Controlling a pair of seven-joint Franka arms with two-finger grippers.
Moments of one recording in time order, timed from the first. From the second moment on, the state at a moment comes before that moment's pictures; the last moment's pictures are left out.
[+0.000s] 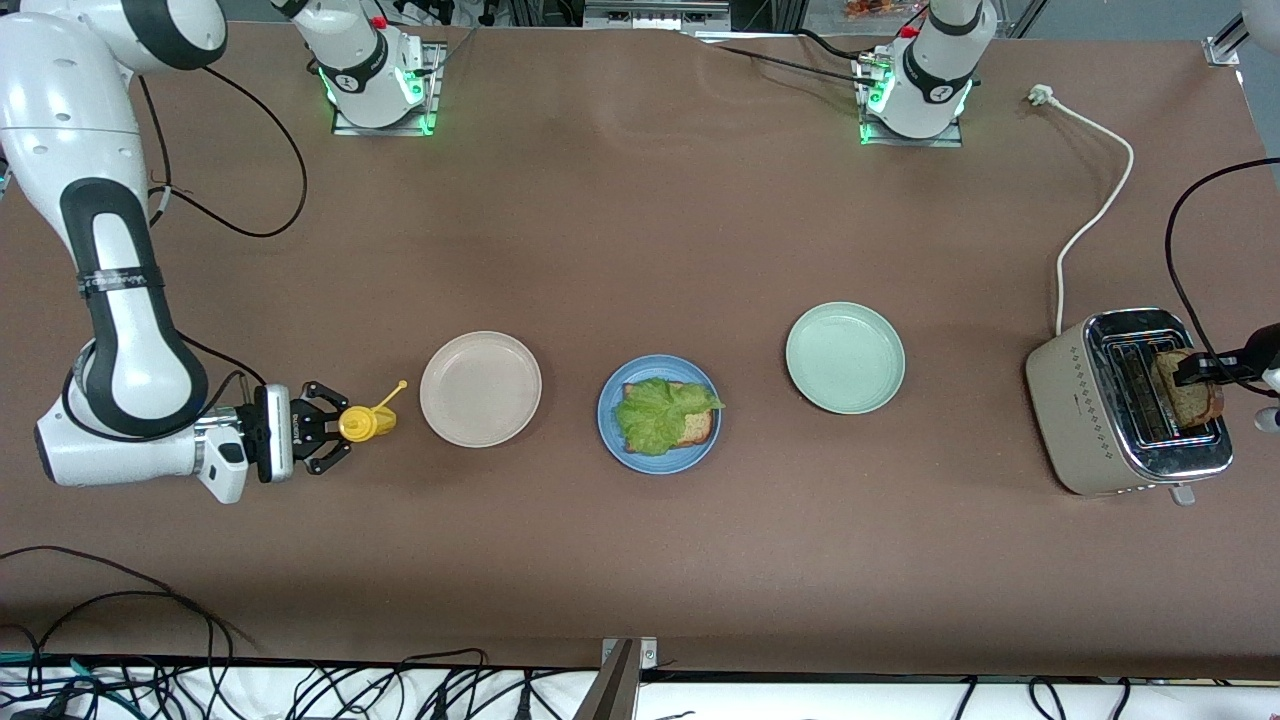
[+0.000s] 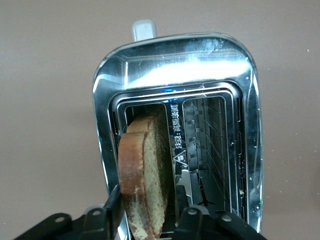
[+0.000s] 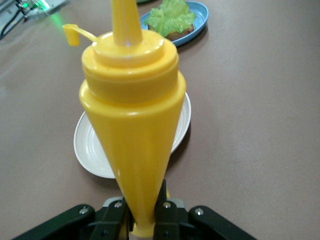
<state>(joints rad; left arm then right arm) 0.04 0.44 0.36 -1.60 -0.07 1.95 0.38 -0.25 0.90 0.25 -1.27 0.54 1.76 -1.82</state>
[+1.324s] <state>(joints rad) 0.03 0.44 0.36 -1.45 -0.07 1.85 0.43 -0.38 1.05 0.35 -1.25 0.56 1.79 -1.95</state>
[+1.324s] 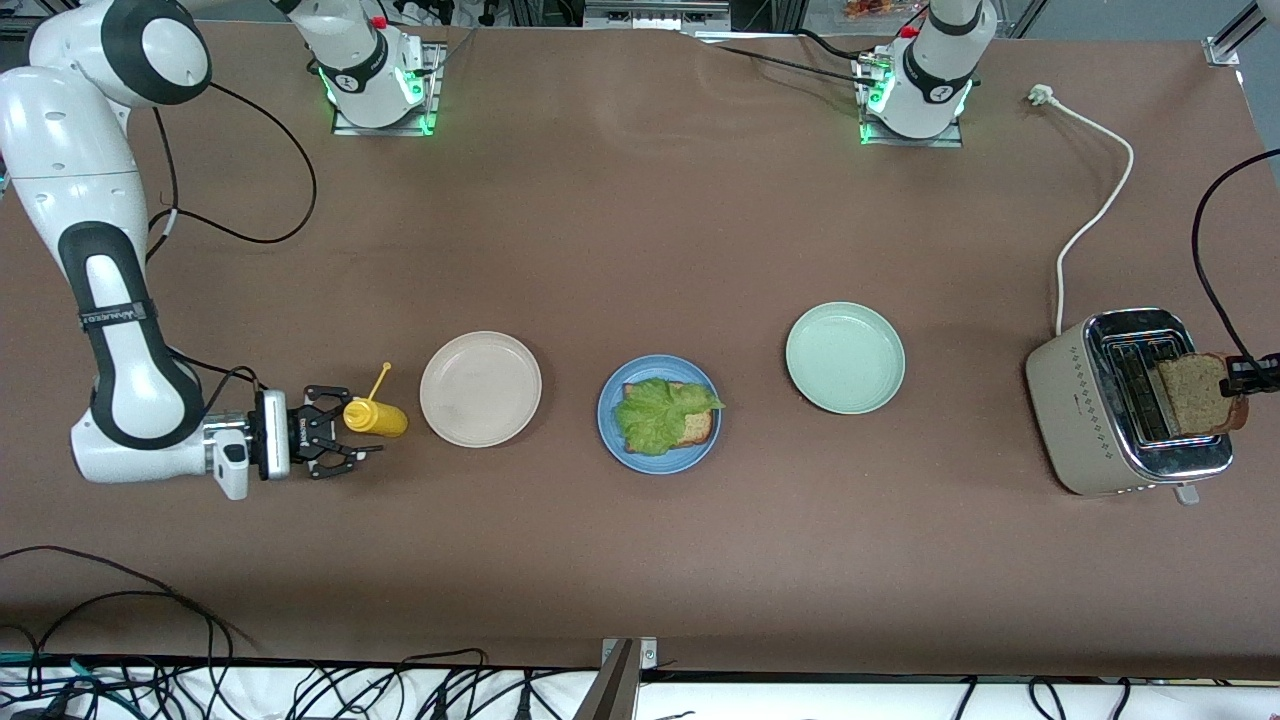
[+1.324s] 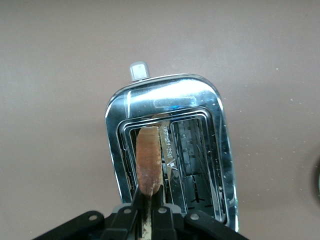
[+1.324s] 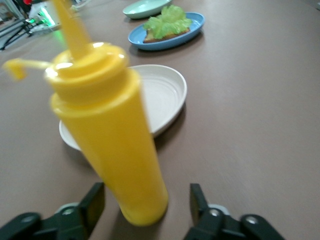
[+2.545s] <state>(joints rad) -0.05 0.31 0.23 -1.39 -0.07 1.65 0.34 -0.12 0.58 0.00 -1.33 0.25 1.66 -0.89</state>
